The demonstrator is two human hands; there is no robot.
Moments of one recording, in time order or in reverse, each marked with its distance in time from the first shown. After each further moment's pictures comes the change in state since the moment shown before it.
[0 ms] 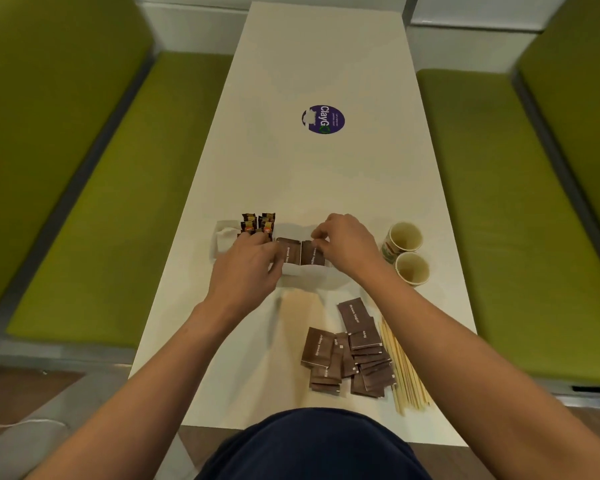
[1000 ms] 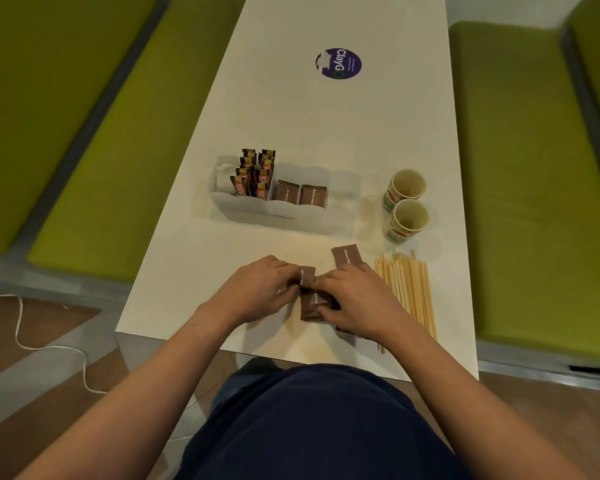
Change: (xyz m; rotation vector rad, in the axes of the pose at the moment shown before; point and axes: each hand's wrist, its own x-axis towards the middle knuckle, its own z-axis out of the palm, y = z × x) left_hand -0.095 0.019 0.064 -0.075 -0.393 0.176; right_hand -0.164 0.034 0.044 -0.220 -0.224 -0.409
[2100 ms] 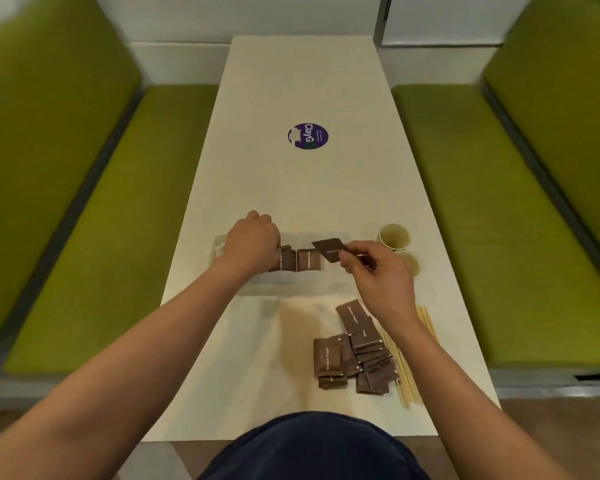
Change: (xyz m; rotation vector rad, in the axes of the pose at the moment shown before) left_hand 0.123 -0.042 -0.124 0.426 0.159 -0.116; right_hand 0.049 0.007 -0.069 0.880 0.846 0.471
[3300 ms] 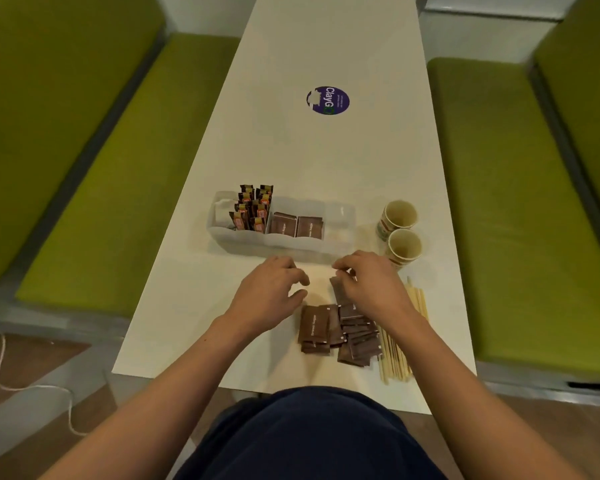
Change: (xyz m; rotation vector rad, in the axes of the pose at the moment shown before) left_hand -0.114 0.076 0.043 -0.476 -0.020 -0.016; right_hand -0.010 0.039 -0.010 -0.685 -0.475 -0.139
